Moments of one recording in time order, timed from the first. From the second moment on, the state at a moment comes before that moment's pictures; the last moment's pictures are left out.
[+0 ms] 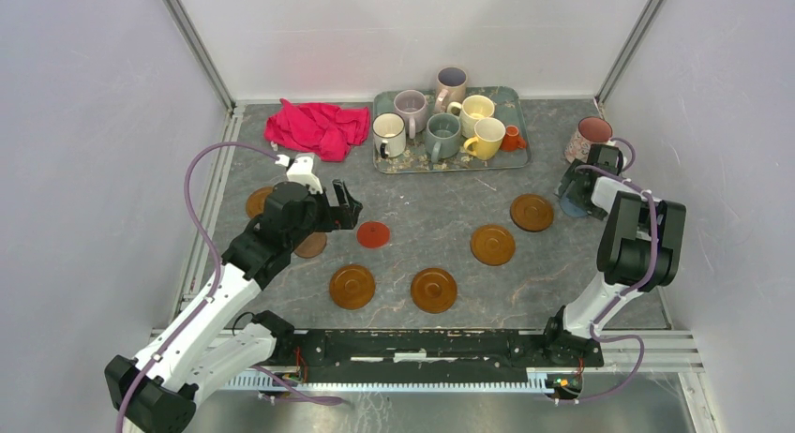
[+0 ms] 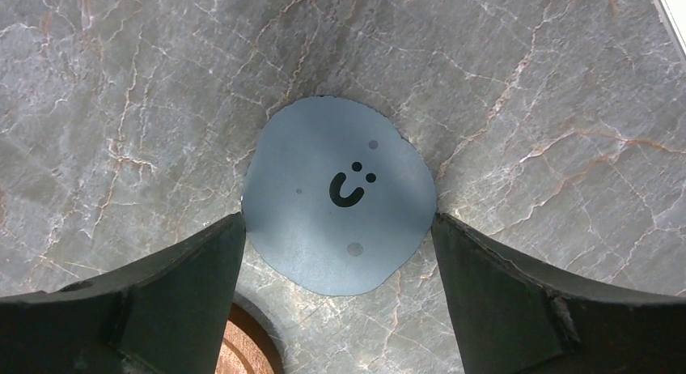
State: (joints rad) left arm -0.52 0.84 0.77 -0.39 -0.12 -0.44; right arm -0.28 1.75 0.98 -0.19 0.17 0.31
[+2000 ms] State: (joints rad) left arm -0.52 0.86 0.77 -0.39 -0.12 -0.44; right arm -0.06 1.97 1.27 -0.25 0.16 0.21
